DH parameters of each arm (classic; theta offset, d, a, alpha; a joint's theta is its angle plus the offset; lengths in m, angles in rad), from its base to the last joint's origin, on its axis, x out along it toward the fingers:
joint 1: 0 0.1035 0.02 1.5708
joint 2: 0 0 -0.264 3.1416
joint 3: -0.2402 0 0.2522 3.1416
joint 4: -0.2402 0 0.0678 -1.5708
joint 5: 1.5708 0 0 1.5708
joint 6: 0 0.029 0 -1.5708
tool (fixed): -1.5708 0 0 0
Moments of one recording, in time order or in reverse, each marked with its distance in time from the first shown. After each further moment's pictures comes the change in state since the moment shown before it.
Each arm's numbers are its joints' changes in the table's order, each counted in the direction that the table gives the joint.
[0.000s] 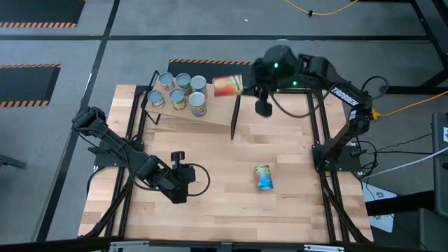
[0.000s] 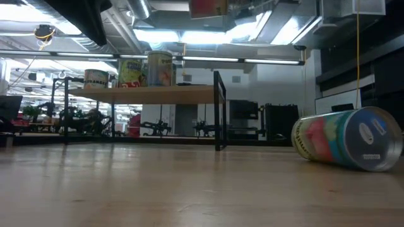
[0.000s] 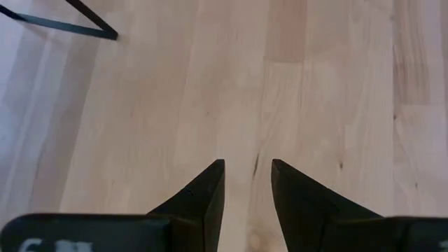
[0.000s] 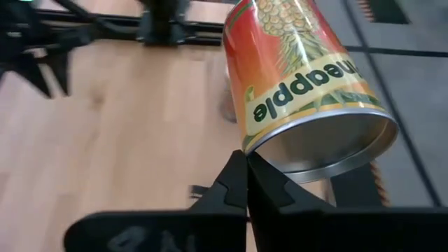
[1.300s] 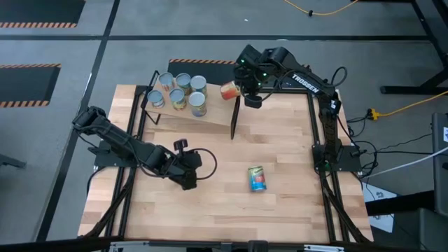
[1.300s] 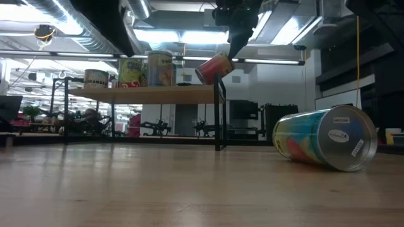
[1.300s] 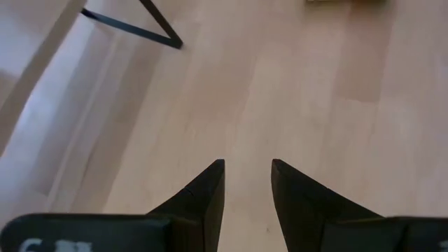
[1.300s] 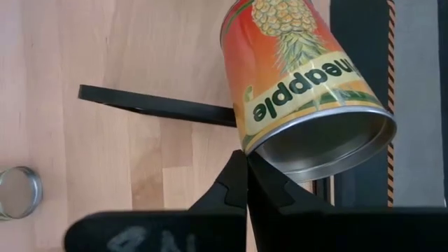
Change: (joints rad) left arm 0.142 0.000 0.000 0.007 0.067 0.009; right arm -0.160 -0.341 -0.176 -0.309 -0.068 -0.171
